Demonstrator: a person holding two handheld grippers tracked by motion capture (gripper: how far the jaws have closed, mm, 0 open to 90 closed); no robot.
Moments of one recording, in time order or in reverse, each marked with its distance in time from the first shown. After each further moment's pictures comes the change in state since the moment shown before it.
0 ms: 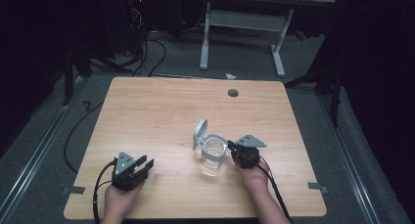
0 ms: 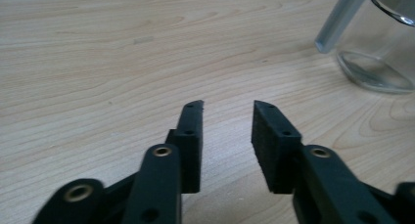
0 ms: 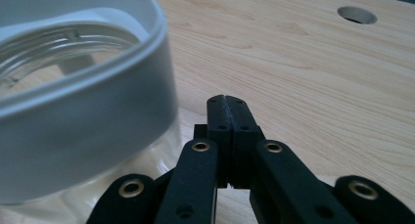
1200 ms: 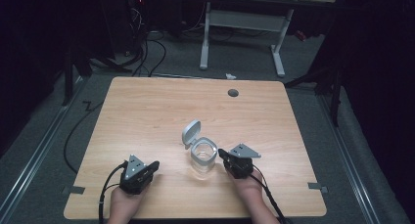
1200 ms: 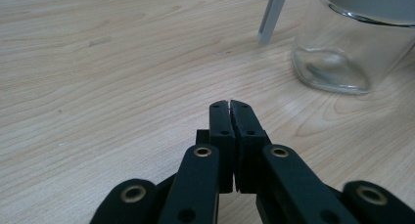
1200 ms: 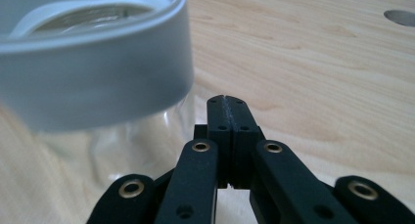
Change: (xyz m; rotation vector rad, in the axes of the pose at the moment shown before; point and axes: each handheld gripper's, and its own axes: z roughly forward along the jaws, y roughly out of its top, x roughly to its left) left arm -0.019 -0.015 0.001 0.046 -0.058 0.049; right arm 0.031 -0.010 -0.006 -0.035 0.074 -0.013
